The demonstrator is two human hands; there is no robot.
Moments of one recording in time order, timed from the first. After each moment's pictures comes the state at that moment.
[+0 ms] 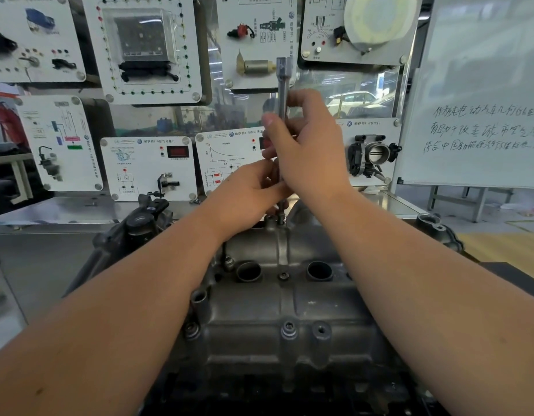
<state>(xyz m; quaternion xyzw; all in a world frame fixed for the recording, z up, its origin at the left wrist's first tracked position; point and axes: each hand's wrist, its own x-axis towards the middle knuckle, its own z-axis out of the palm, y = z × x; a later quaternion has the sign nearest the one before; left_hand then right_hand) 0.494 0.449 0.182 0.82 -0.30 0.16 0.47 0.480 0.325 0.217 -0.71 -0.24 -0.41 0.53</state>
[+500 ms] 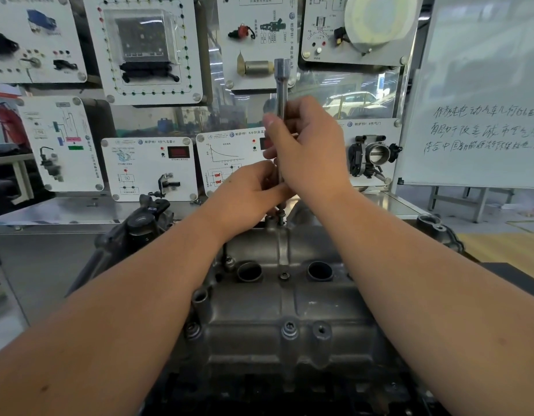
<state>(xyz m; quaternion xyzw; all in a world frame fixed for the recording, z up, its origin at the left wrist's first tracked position) 0.493 0.448 0.181 0.82 -0.29 0.16 0.46 0.480 0.325 0.219 -0.71 -0.23 -0.41 0.52</state>
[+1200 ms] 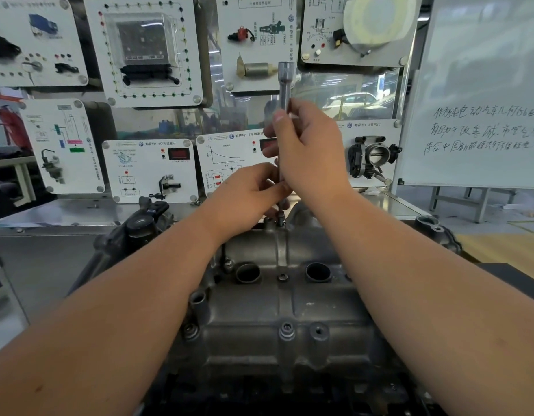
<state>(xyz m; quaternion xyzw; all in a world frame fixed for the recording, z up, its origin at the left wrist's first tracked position) 0.491 0.449 0.182 0.83 -0.27 0.16 0.45 0.478 0.325 0.220 -0.71 -0.23 -0.40 0.53</state>
